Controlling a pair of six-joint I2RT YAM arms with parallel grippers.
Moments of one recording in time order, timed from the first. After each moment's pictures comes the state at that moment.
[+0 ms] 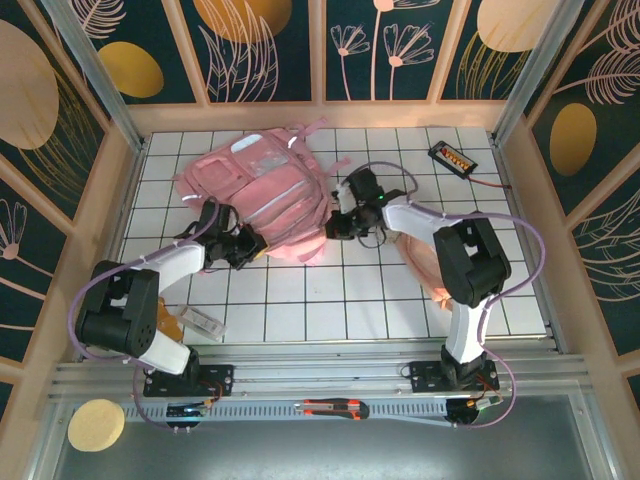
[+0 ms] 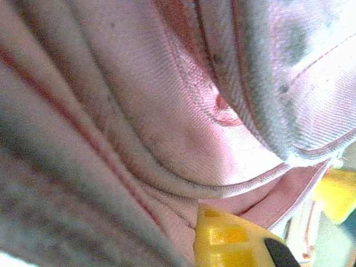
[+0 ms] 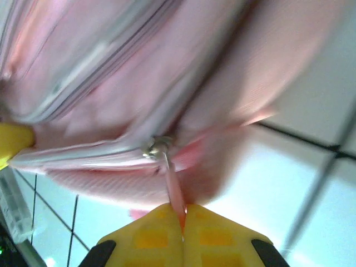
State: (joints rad) left arm -0.23 1.52 0.73 -0.18 0.49 -0.89; right arm 0.51 1.90 1.28 -0.43 -0.49 0.36
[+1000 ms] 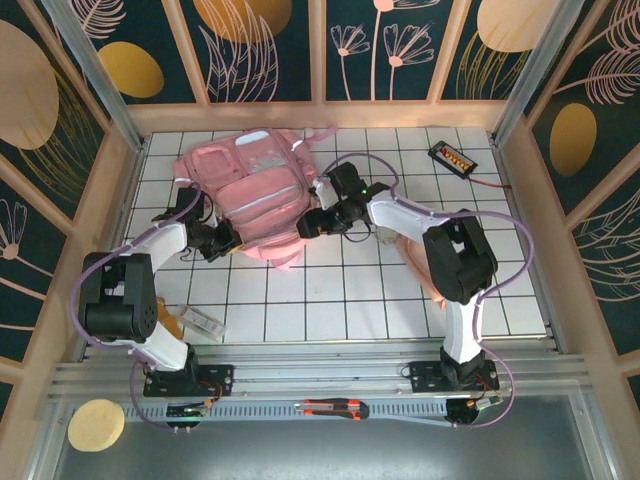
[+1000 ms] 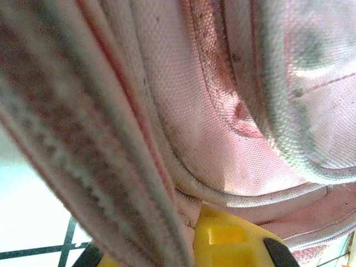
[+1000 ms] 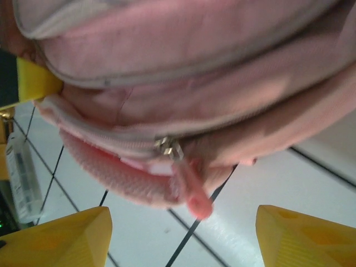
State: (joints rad) left arm -0.05 1.60 0.90 -0.47 0.47 -0.56; right arm 0.62 1.97 1.45 -0.49 -0.51 0.24
